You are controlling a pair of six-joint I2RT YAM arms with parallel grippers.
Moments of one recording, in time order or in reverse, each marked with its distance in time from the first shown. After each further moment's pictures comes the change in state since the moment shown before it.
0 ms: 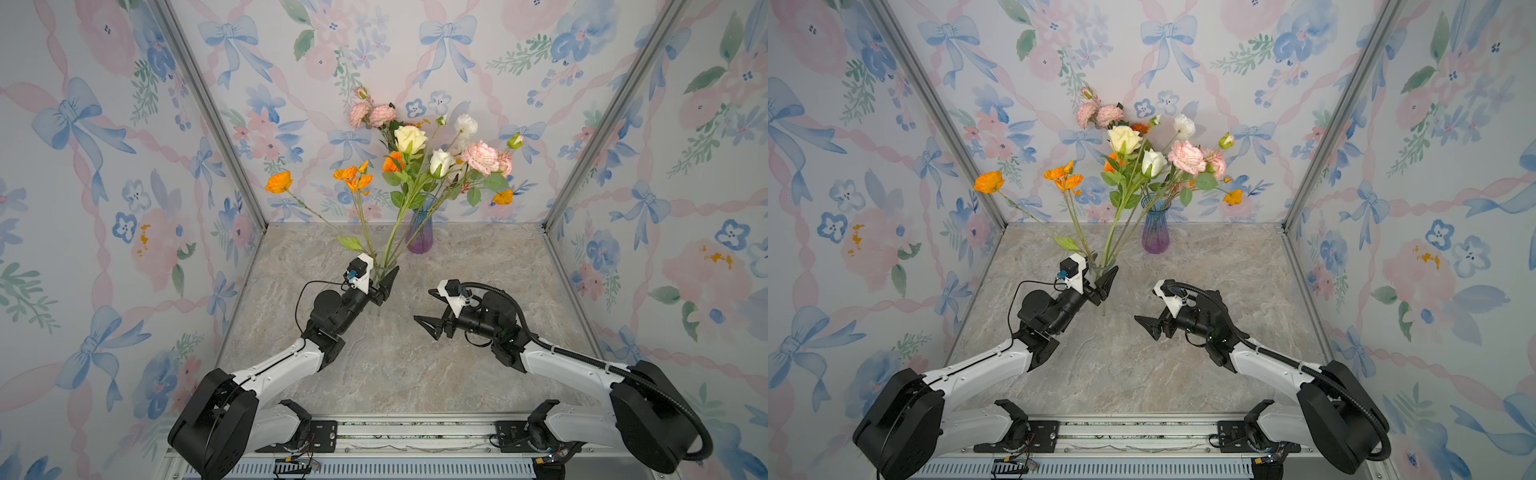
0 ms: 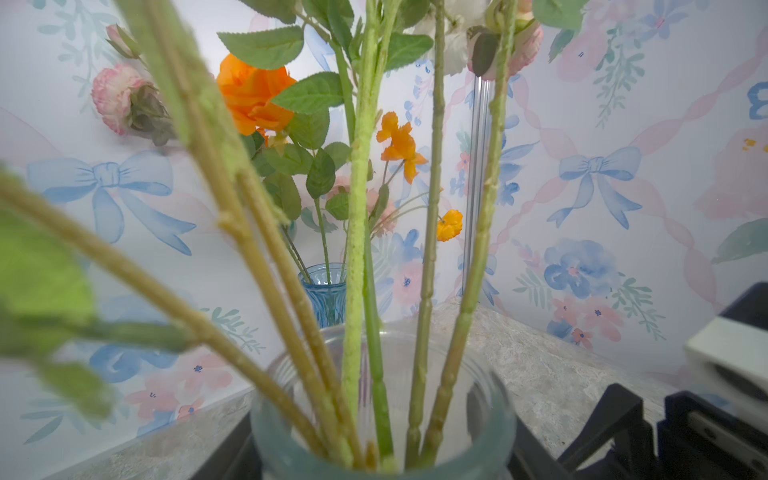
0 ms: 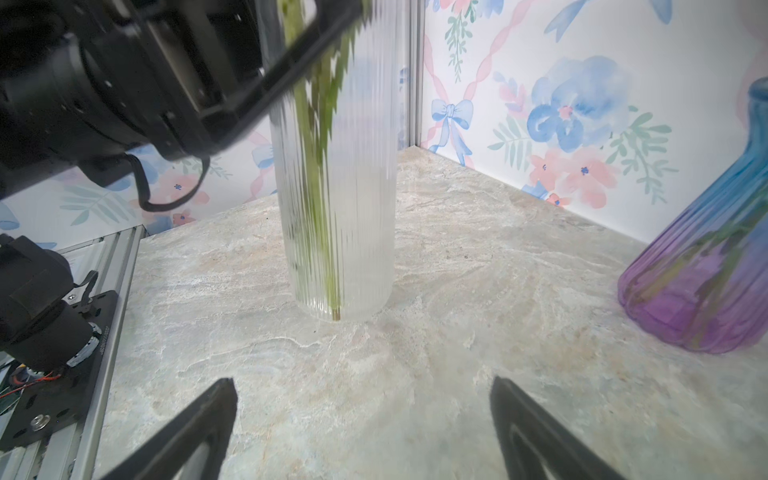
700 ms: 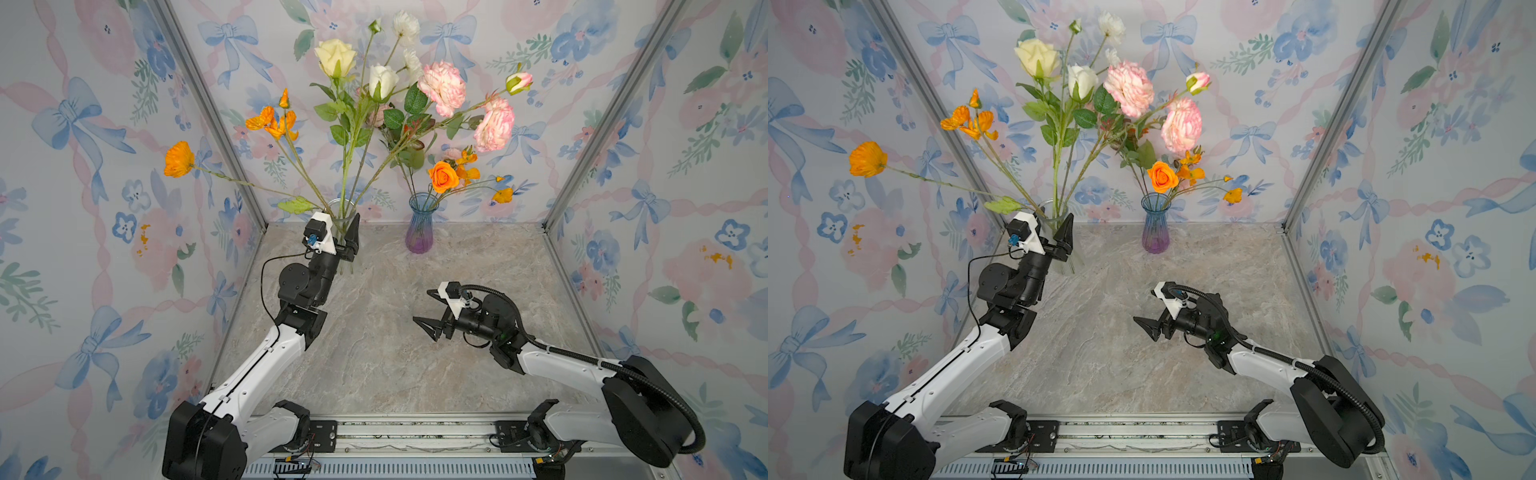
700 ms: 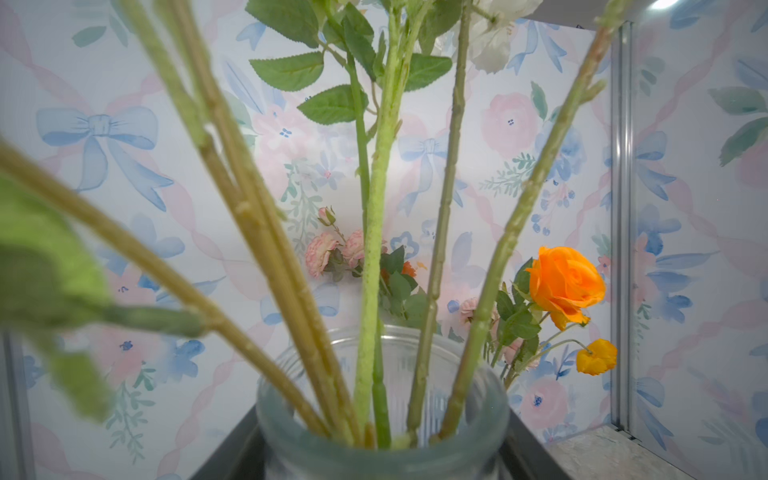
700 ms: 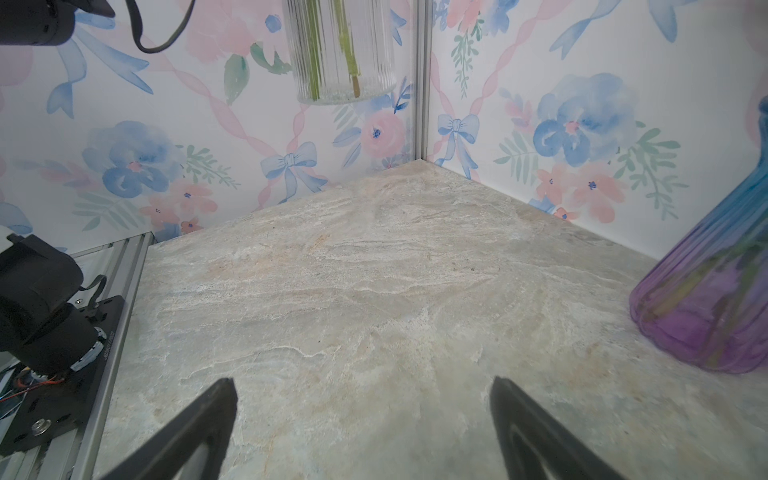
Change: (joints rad) left arm 0.211 -0.073 0.262 -0.134 -0.163 0.064; right arm 0.019 -0.031 -0.034 0.069 0.001 -0.006
